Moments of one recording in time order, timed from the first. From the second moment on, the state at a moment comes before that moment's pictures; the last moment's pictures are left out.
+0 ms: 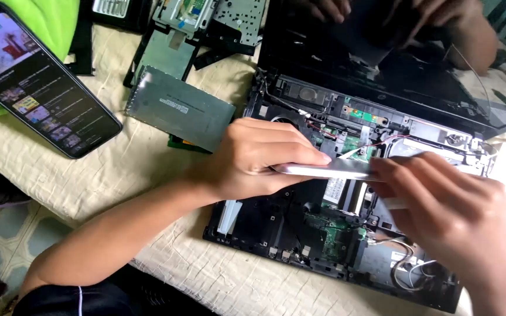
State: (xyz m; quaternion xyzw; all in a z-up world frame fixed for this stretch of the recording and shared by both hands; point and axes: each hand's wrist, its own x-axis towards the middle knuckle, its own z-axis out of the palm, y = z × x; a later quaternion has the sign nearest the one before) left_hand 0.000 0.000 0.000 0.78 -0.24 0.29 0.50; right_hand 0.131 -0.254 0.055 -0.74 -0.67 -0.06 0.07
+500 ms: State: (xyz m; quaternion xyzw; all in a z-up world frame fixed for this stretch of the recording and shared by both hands) left_hand -0.003 -0.003 -0.018 0.68 -0.17 0.14 0.69; right_hand 0.135 -0.298 0.038 -0.80 -0.39 0.17 0.43
